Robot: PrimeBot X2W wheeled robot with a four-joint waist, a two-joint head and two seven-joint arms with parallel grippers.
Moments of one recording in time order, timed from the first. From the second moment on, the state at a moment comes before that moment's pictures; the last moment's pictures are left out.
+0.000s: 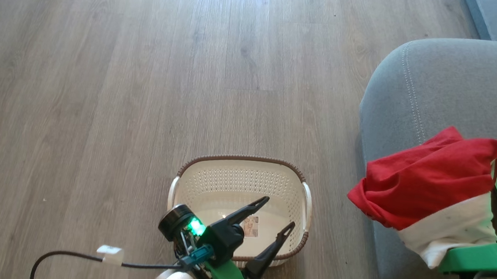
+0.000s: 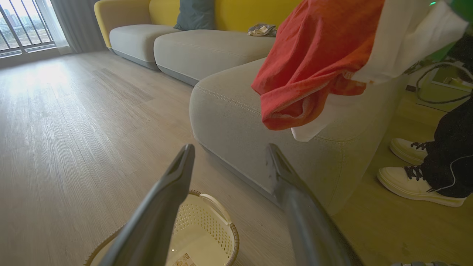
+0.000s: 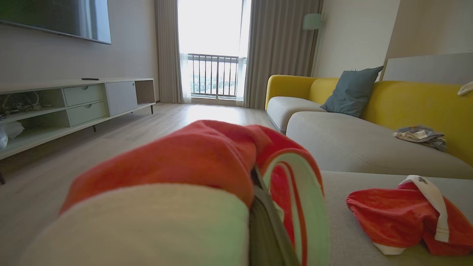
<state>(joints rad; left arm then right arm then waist) -0.18 0.06 -0.65 0.28 -0.14 -0.13 -0.26 0.03 -0.13 -0.14 0.00 0.12 0.12 -0.26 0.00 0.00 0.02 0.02</state>
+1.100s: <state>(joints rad) -0.25 0.05 -0.67 0.25 -0.13 -0.13 -0.26 -0.01 -0.14 -0.19 -0.03 0.13 0.12 -0.26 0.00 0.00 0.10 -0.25</state>
